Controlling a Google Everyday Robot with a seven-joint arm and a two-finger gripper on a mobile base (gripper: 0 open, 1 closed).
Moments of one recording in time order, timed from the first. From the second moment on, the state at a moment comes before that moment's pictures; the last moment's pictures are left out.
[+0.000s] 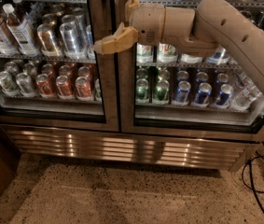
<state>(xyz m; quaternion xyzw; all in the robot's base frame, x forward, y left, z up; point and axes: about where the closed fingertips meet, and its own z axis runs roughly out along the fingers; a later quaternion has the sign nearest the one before) 0.593 0.080 1.017 -0.52 0.46 0.44 0.57</state>
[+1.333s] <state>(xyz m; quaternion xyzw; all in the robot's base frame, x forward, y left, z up) 0.602 0.060 1.023 -0.52 0.46 0.44 0.57</state>
